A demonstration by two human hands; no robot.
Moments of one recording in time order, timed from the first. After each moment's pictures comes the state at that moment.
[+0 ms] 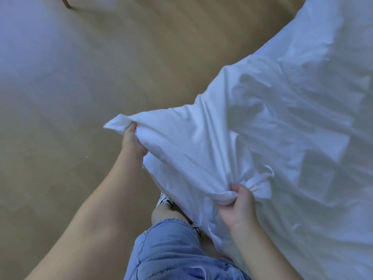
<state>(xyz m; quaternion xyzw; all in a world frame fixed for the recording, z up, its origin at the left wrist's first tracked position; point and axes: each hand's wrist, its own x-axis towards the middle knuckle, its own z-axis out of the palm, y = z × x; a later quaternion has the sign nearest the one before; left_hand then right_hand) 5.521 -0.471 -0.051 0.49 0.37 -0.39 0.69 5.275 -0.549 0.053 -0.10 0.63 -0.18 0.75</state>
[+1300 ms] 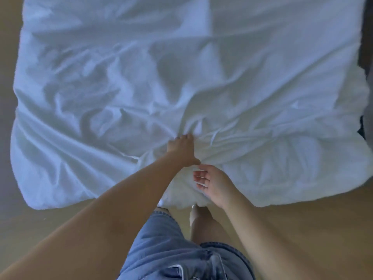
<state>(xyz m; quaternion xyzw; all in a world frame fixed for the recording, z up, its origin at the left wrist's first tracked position) 5.166 -0.600 -0.055 0.60 -0.66 -0.42 -0.18 5.064 -0.530 0.000 0.02 0.72 -0.19 0.66</state>
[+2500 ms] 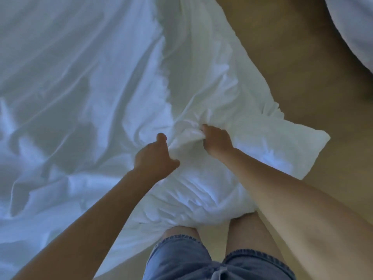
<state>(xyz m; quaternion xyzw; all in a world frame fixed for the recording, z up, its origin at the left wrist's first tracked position) 4.645 -0.685 0.053 0.62 -0.70 -0.28 -0.22 4.485 -0.668 -0.051 -0.60 0.74 0.00 0.31</state>
